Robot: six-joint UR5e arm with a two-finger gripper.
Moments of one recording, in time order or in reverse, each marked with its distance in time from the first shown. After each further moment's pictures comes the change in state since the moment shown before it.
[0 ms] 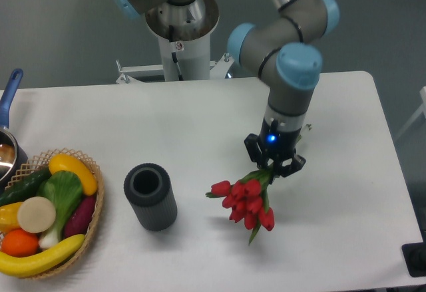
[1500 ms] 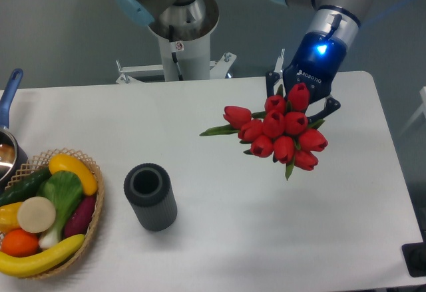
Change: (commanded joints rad) arm 0.169 0.048 -0.012 0.002 -0.607 -0.088
